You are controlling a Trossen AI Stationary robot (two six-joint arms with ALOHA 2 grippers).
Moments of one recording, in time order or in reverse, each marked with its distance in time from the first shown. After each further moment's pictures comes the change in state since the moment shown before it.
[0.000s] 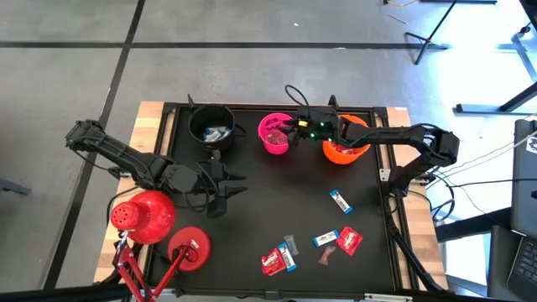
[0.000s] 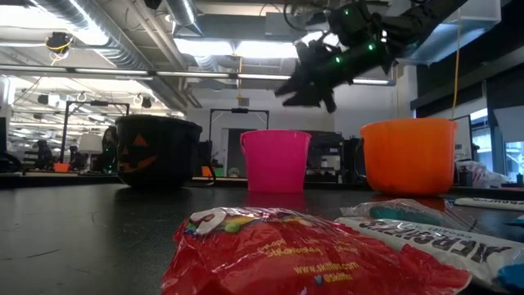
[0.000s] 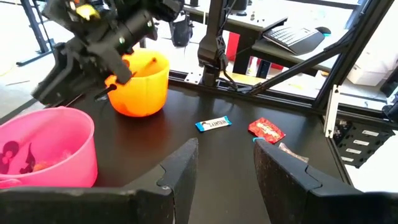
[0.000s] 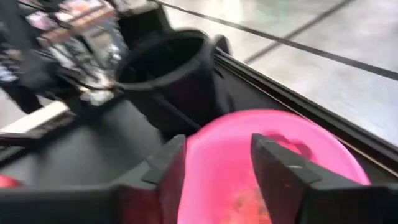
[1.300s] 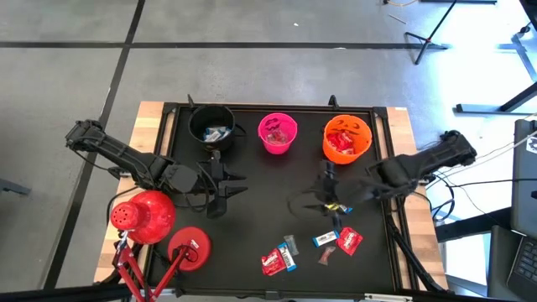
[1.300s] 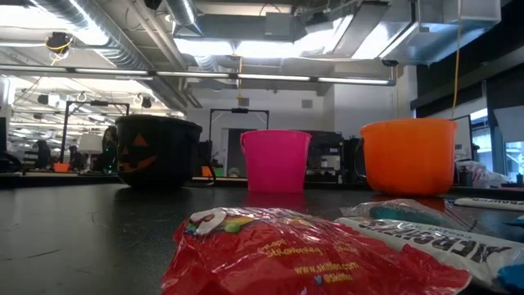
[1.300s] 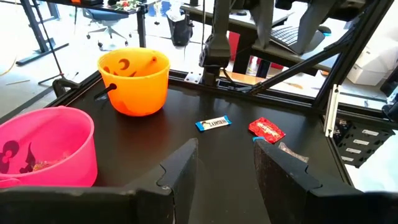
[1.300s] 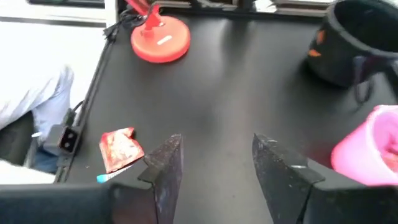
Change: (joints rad) left arm 0.000 0.000 0.000 -0.003 0.001 -0.002; right arm 0.806 -0.150 0.550 -1.068 0.306 -0.071
